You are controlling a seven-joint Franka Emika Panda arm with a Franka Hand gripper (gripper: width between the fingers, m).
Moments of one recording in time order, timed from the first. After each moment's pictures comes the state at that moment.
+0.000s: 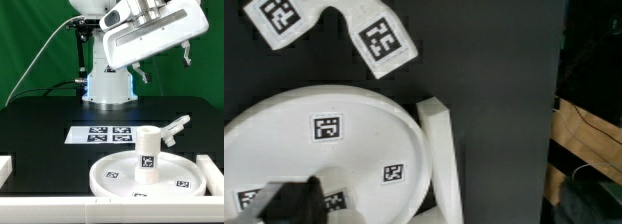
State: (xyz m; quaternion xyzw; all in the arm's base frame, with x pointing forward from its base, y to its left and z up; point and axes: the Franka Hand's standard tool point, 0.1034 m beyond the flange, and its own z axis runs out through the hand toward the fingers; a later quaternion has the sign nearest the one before) arm 0.443 0.094 0.167 -0.97 0.14 -0.09 0.18
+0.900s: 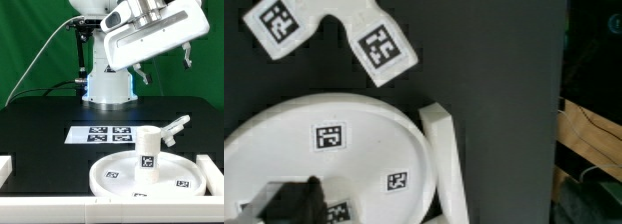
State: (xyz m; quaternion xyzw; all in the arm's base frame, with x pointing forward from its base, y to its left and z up) arm 0.438 0.093 0.158 -0.97 0.11 -0.10 0.19
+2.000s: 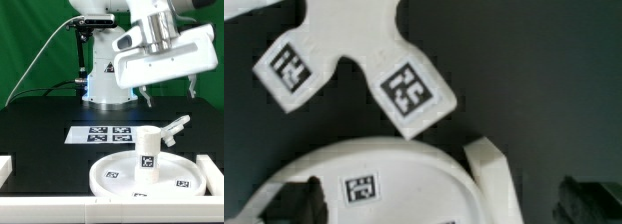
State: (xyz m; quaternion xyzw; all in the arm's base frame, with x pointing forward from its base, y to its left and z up) arm 0.439 0.109 0.093 -0.97 0.19 -0.07 0.12
